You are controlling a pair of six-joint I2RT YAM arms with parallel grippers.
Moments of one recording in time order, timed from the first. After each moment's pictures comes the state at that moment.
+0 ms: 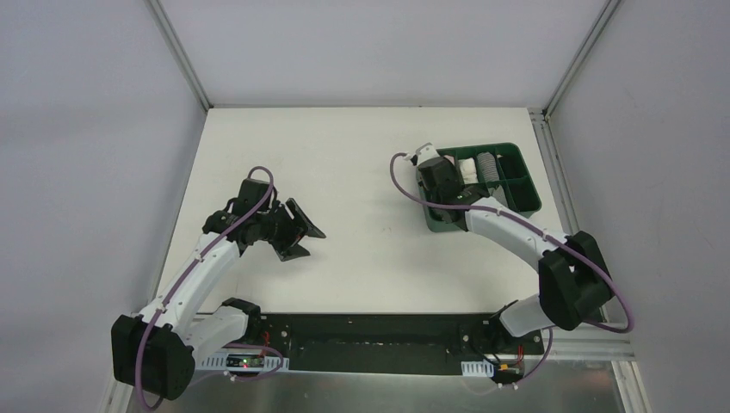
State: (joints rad) left arm -0.27 0.99 0.75 -0.74 0.39 -1.00; right arm 0.59 1.47 0.98 -0.31 0.58 -0.21
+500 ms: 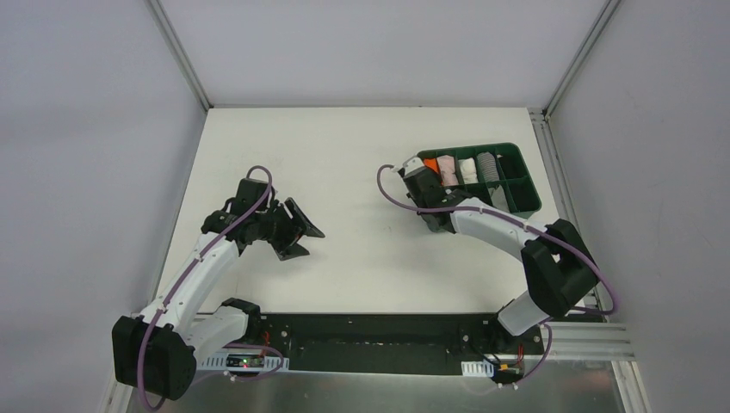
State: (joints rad) left arm -0.25 0.99 0.75 -0.74 0.41 -0.98; right arm 0.69 1.56 0.97 -0.34 0.56 -0.14
